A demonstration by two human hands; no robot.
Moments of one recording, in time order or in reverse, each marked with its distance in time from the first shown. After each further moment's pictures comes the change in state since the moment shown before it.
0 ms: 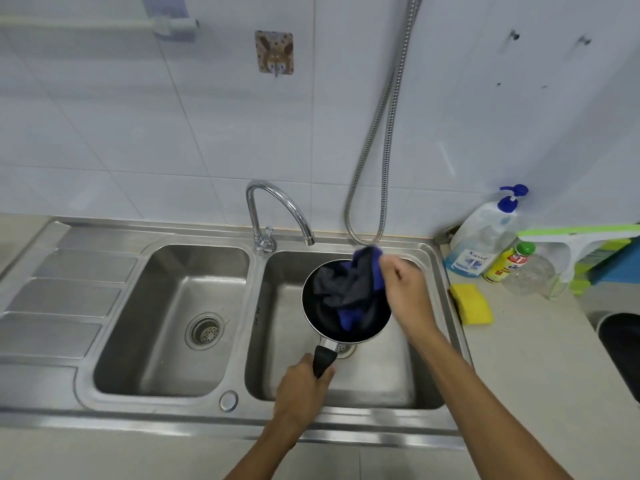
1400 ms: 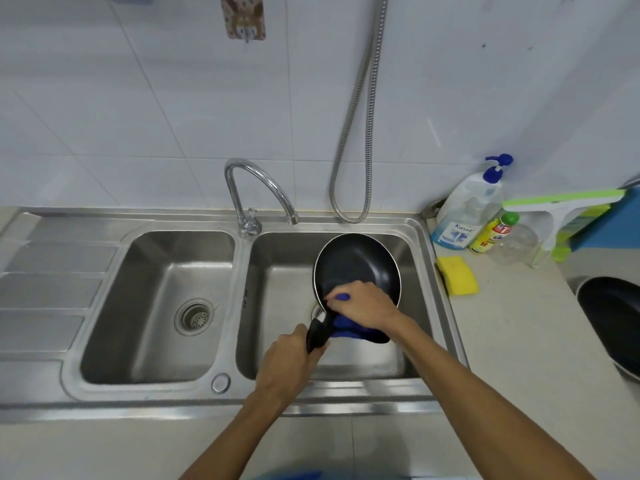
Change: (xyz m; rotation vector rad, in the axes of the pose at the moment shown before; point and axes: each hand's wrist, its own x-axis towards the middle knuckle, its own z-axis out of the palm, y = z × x) left_hand 0.003 0.009 -0.022 0.170 -0.026 0.177; right_hand -0.025 0.030 0.028 -0.576 -0.632 0.166
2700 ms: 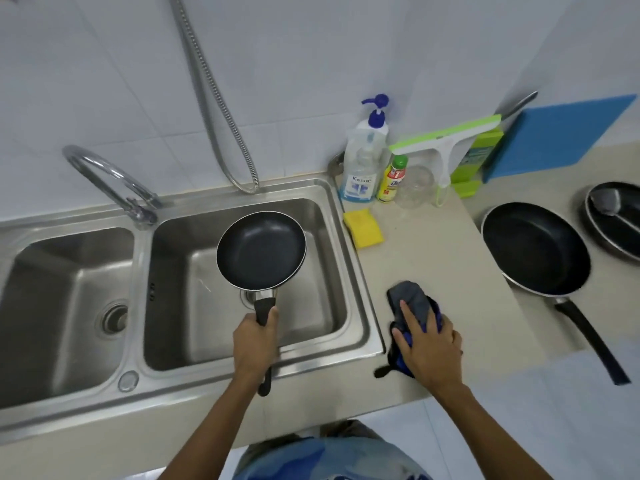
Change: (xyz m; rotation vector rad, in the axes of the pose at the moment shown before) left_hand 0.001 0.098 0.110 -0.269 0.122 -0.357; right_hand -0.196 0.291 0.037 -0.424 0.337 0.464
